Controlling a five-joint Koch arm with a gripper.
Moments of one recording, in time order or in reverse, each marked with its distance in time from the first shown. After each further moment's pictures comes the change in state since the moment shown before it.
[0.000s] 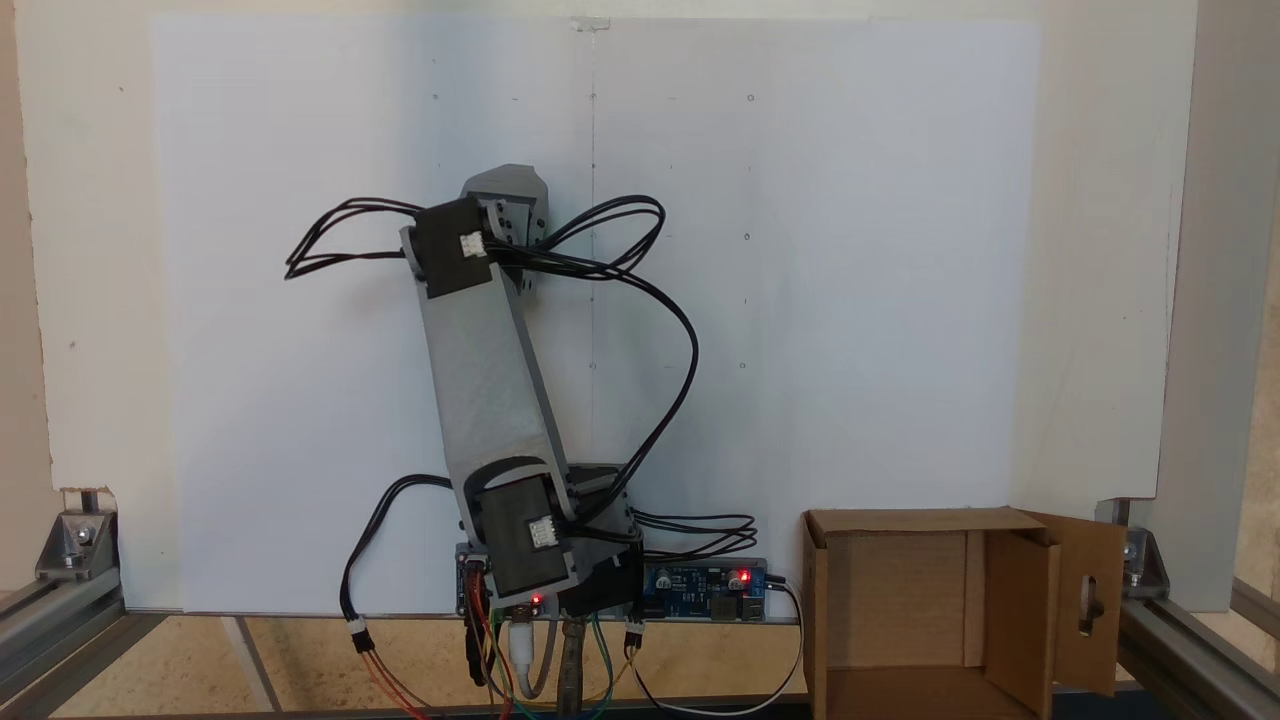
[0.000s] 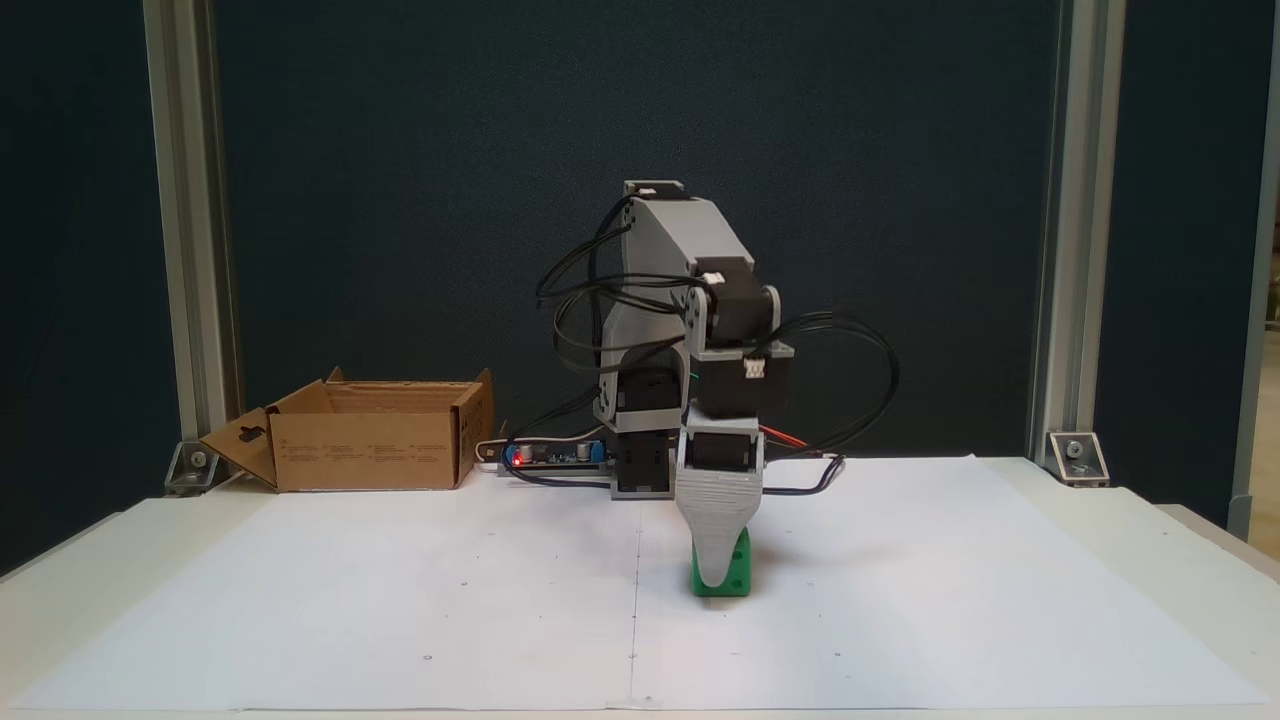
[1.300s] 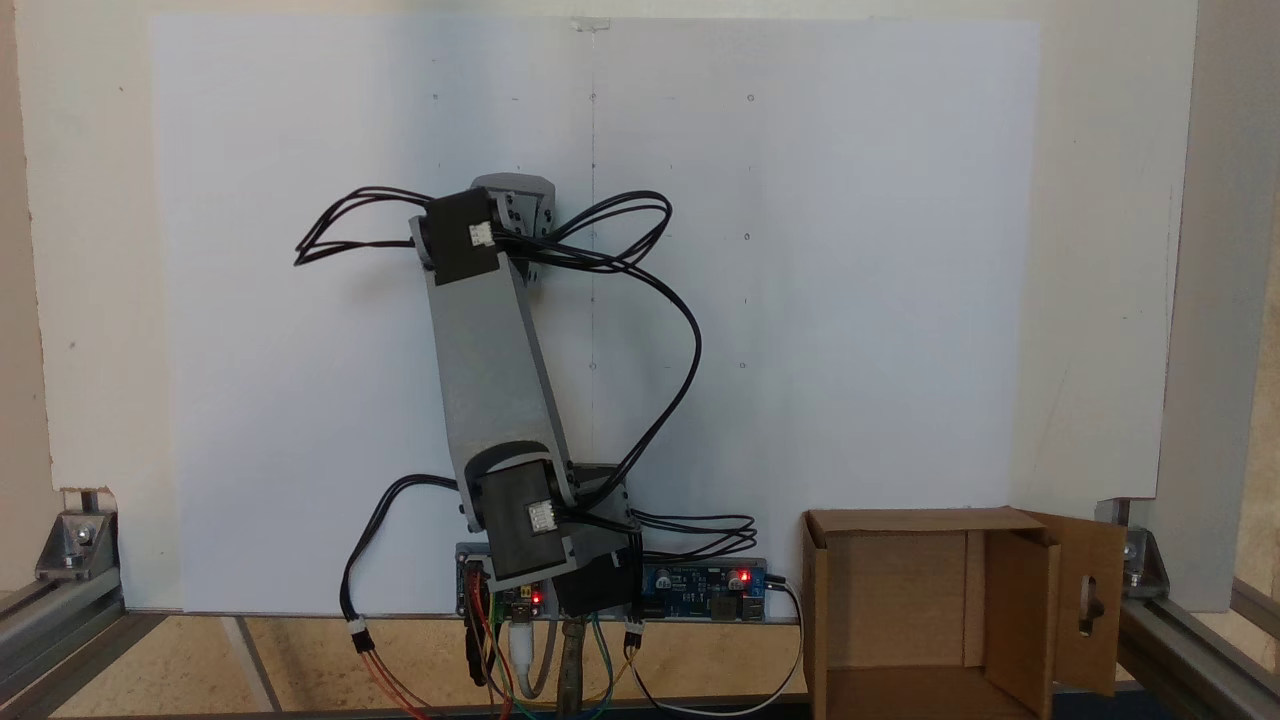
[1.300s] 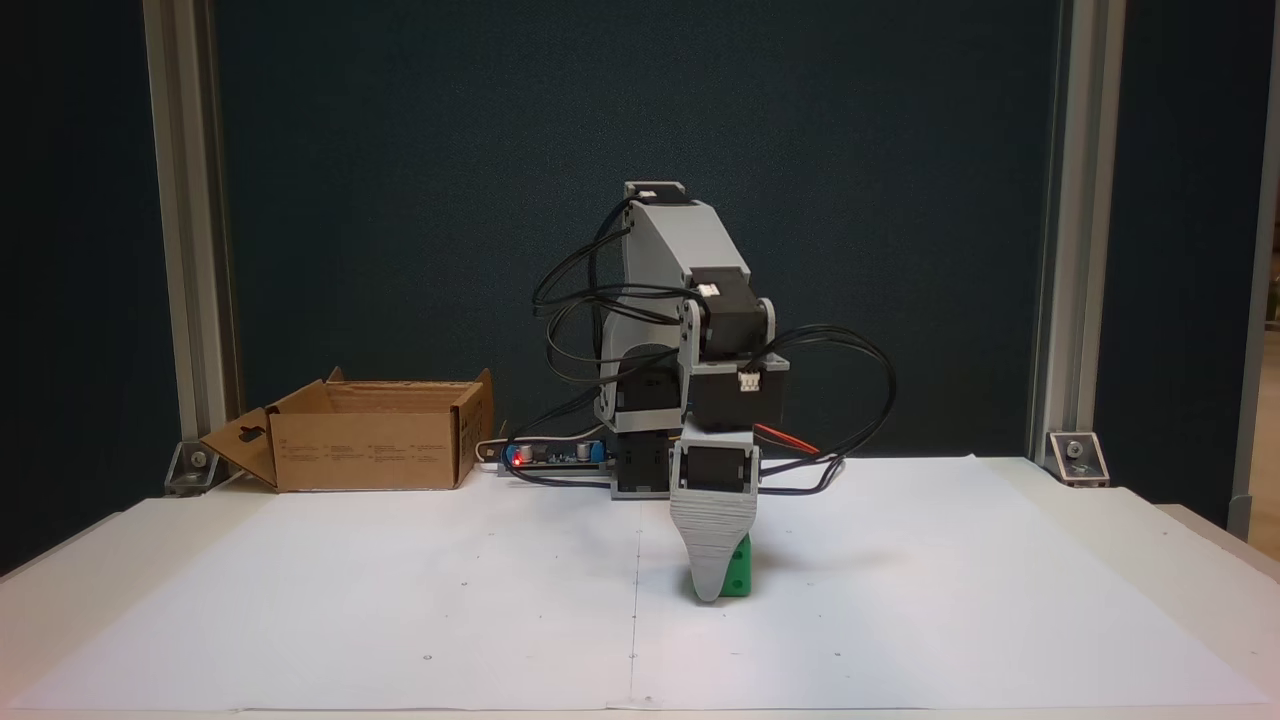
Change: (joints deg) arm 0.9 -2.5 0.0 -2.1 -0.1
